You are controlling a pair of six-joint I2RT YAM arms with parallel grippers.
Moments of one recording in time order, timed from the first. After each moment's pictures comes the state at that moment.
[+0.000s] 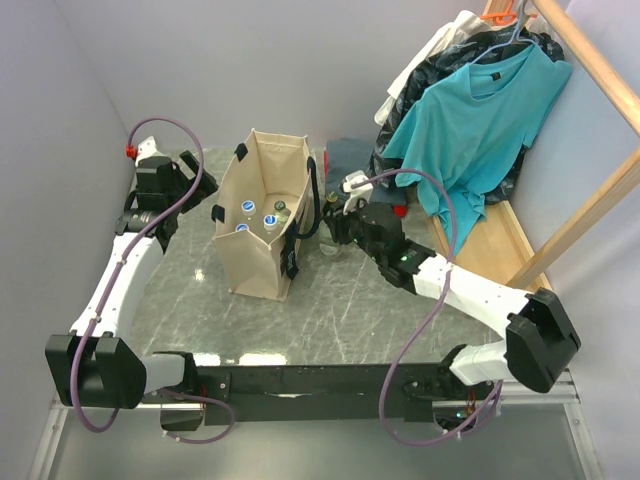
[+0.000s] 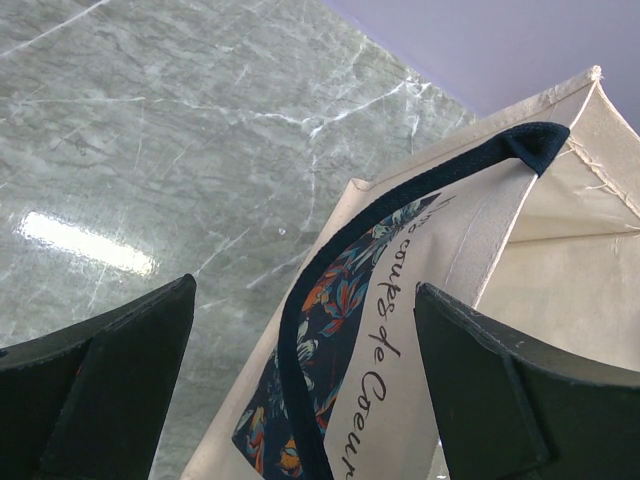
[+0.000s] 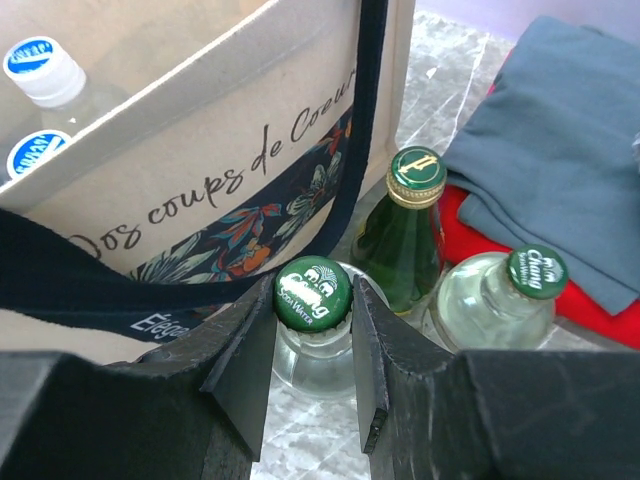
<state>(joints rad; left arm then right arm) -0.05 1.23 1.11 -0.34 -0.10 -0.60 0.73 1.32 0.87 0.21 0.17 0.11</state>
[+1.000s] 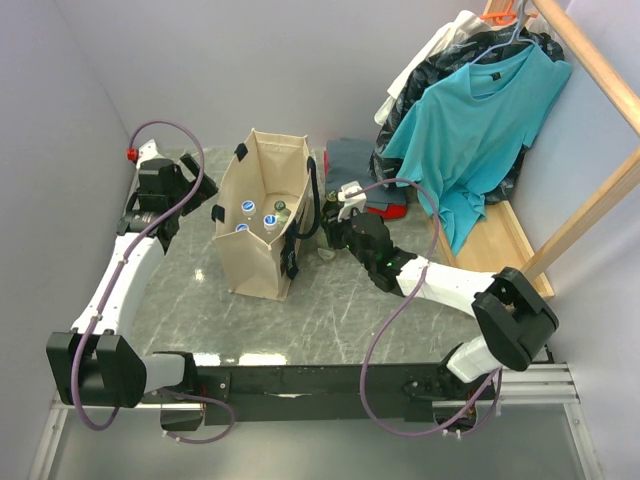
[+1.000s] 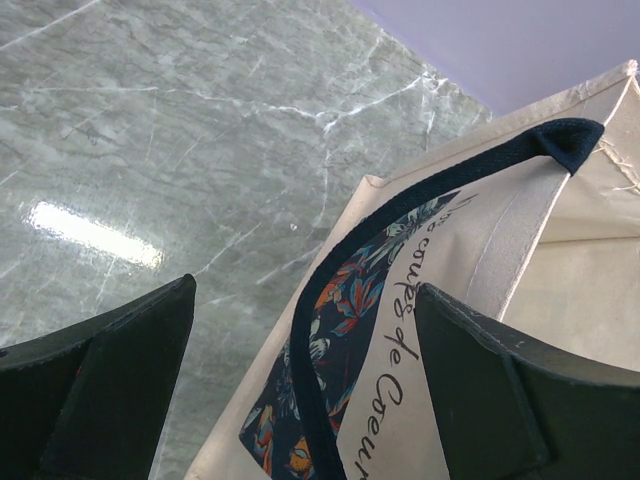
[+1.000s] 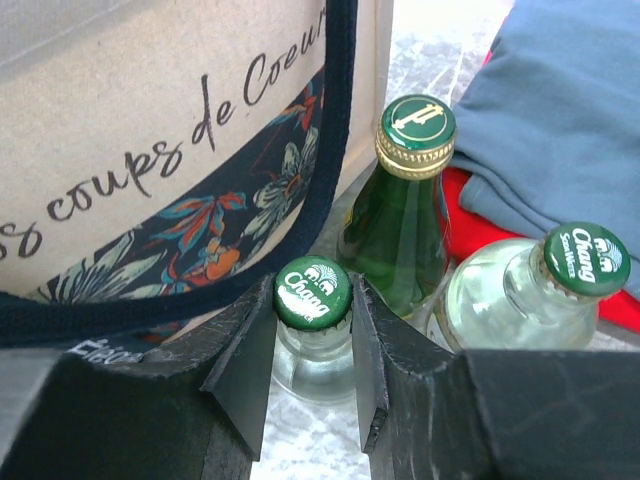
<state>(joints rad) -0.05 1.24 1.10 -0.34 -0.12 -0.61 0.73 1.47 0.78 0.45 0.22 0.12</state>
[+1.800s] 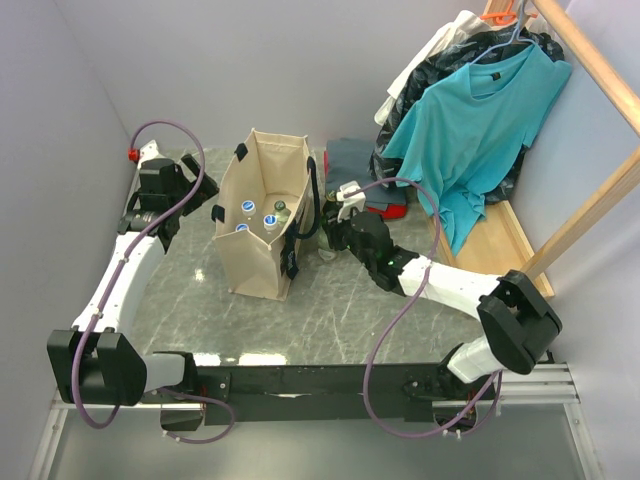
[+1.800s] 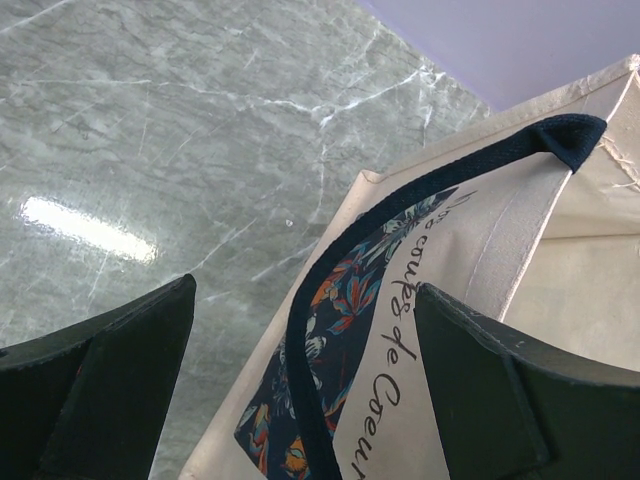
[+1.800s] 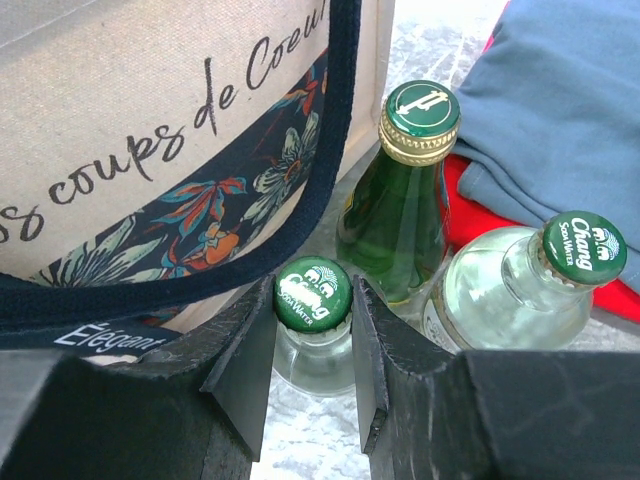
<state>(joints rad) -0.05 1.25 1.10 -0.34 -0.11 -0.62 0.74 1.45 0.80 0.39 0.22 0.12</state>
